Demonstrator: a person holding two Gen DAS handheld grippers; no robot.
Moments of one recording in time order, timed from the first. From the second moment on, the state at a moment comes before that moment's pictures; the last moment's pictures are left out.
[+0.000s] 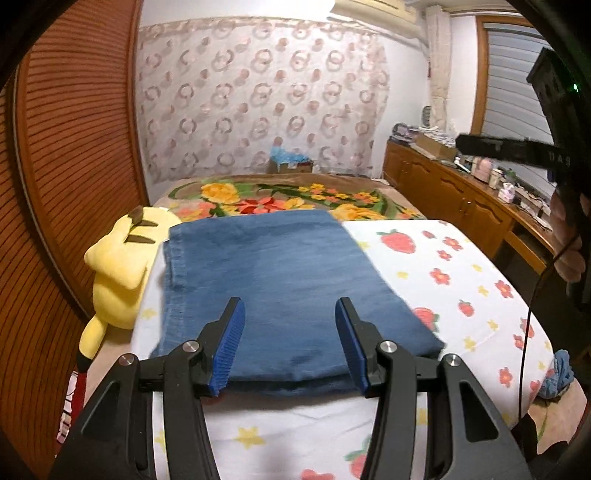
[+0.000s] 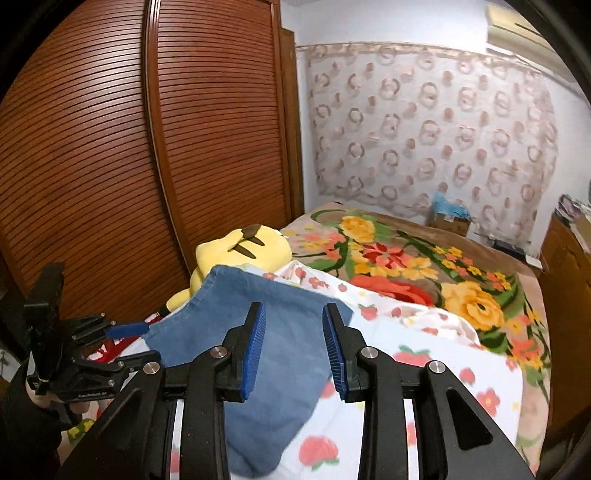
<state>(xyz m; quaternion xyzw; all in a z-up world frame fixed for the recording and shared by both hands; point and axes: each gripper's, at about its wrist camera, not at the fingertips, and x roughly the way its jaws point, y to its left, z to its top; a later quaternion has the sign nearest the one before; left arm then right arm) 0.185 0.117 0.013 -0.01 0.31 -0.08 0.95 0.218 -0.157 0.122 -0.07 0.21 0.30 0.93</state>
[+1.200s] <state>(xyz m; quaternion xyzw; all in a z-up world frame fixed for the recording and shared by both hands) 0.191 0.111 -0.047 0.01 0.35 -0.05 0.93 0.215 -0.132 0.029 -0.03 0.33 0.26 0.91</state>
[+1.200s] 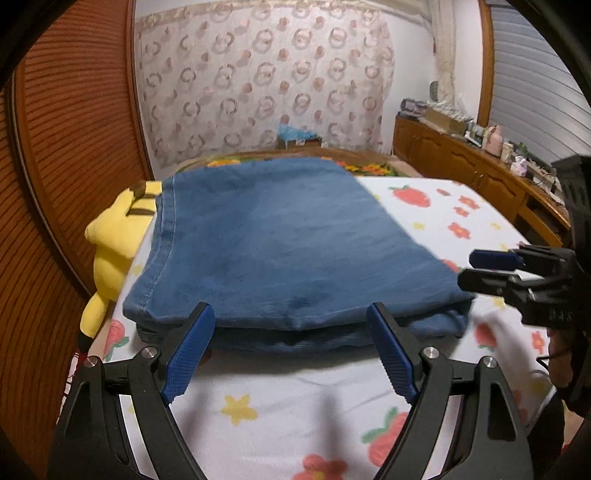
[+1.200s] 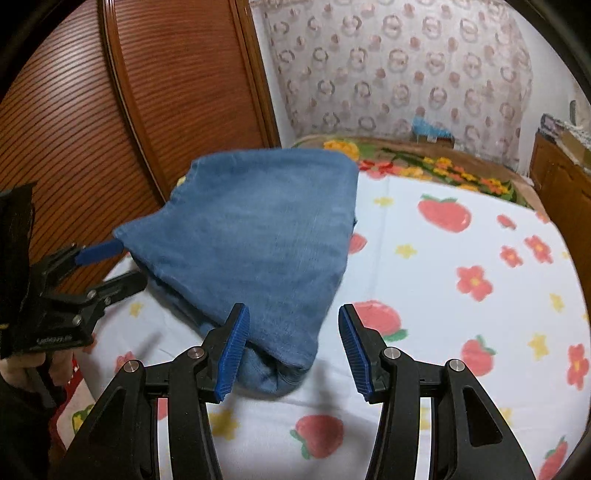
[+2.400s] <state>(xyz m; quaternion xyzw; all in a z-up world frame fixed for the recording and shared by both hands) 0.195 0.118 -0.057 0.00 0.35 -0.04 0.93 0.231 -0.125 0.004 -0.04 0.35 0.25 0.90</state>
